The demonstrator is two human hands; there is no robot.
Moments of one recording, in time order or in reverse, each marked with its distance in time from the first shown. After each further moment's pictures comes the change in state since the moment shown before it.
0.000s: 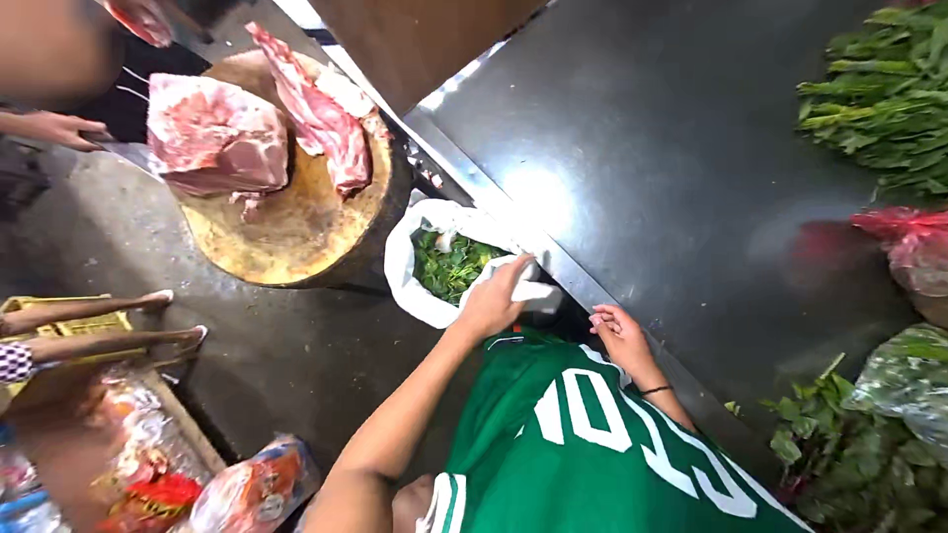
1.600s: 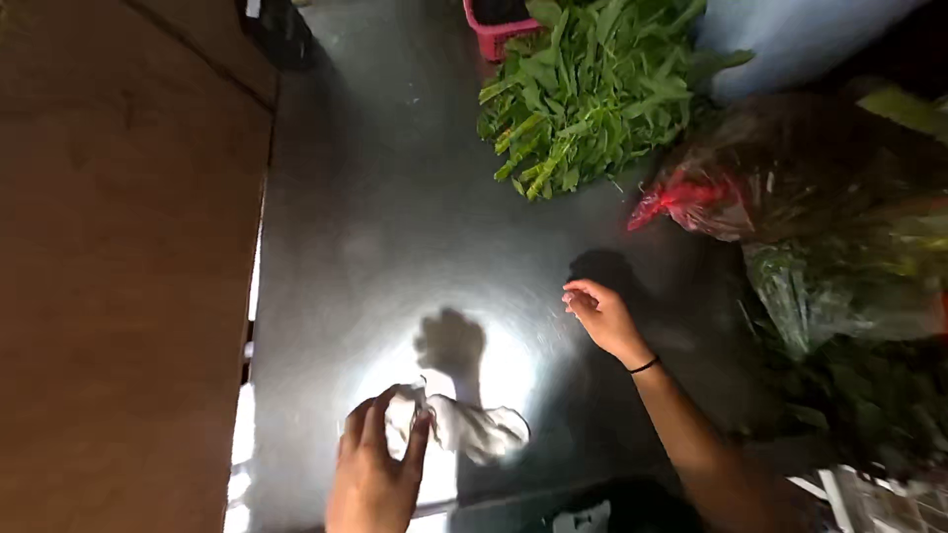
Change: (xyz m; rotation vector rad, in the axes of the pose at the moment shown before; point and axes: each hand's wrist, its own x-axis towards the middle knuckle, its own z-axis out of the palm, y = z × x) left_hand 0.342 0.108 -0.097 0.331 -0.138 0.155; right_hand 0.207 -0.028 -0.237 0.199 0.799 0.188
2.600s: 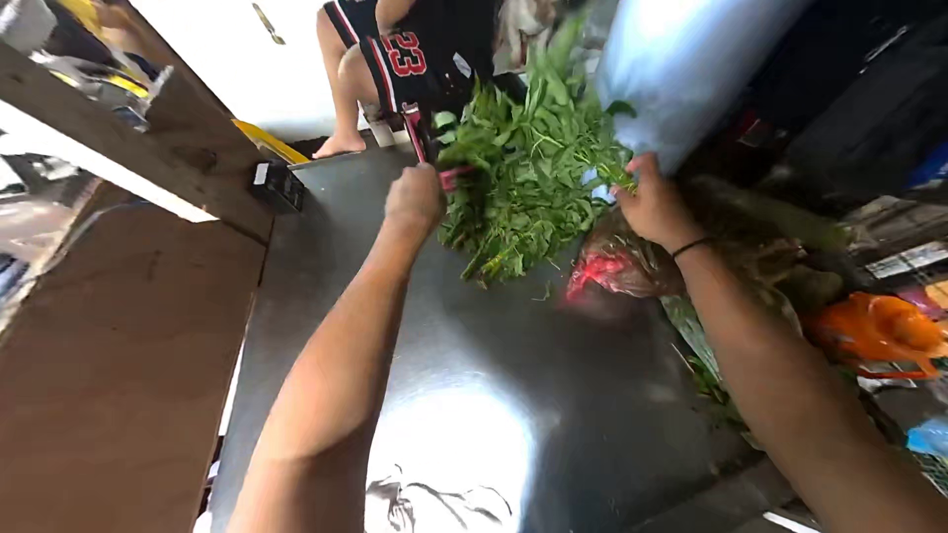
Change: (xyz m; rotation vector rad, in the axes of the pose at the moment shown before) left_hand 0.289 0.334 -0.091 0.254 -0.004 0.405; right_hand 0.092 -0.173 -0.239 -0.539 0.421 -0.026
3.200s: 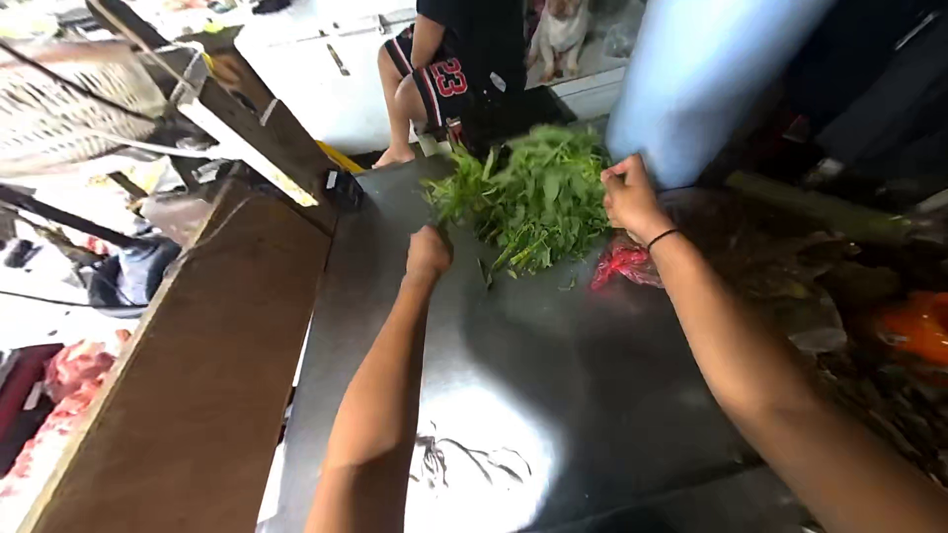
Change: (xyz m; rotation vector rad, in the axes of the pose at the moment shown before) left_hand -0.073 -0.067 0.031 -0.230 0.014 -0.193; right_hand 0.003 -0.037 0.042 0.393 -0.084 0.013
